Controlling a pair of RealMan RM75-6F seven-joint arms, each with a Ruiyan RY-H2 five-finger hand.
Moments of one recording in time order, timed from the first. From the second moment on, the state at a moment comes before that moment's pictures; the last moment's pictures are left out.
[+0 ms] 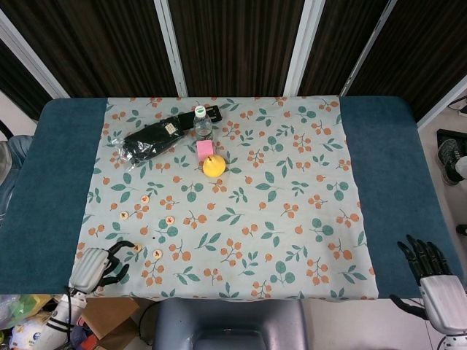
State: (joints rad) left arm -0.24 -1.52 0.04 -1.22 1.64 1.34 -0.33; right arm -0.09 -1.10 -0.07 -1.57 -1.72 1.63 0.00
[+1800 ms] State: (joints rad) left arm -0.31 -1.69 -0.02 -1.04 1.48 1.21 -0.24; right arm -0.09 -1.09 -0.07 -1.57 -1.72 1.64 0.02
